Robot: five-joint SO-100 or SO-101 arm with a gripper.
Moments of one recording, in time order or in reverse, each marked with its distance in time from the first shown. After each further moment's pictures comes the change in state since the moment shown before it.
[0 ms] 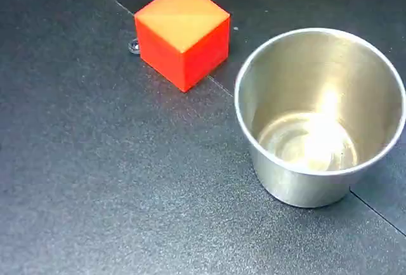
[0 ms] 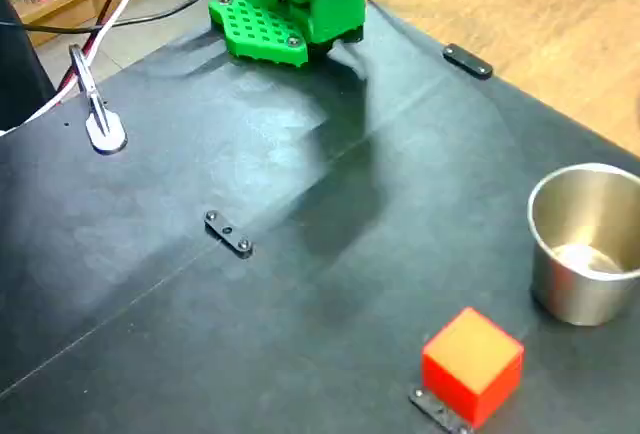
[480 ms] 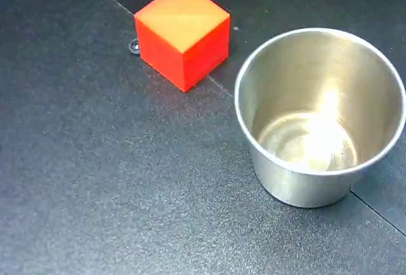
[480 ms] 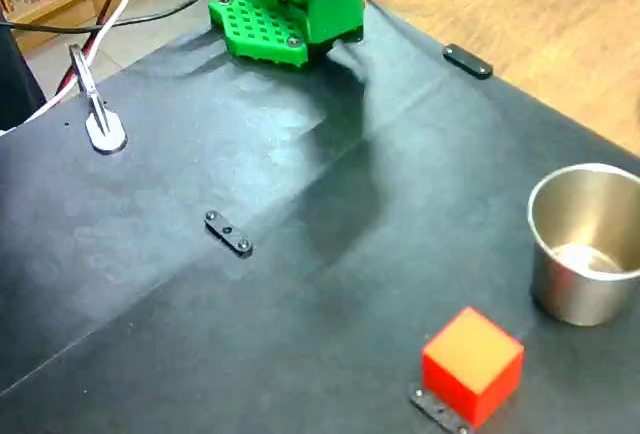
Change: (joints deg) arm 4.7 -0.5 0.0 -0.1 -0.3
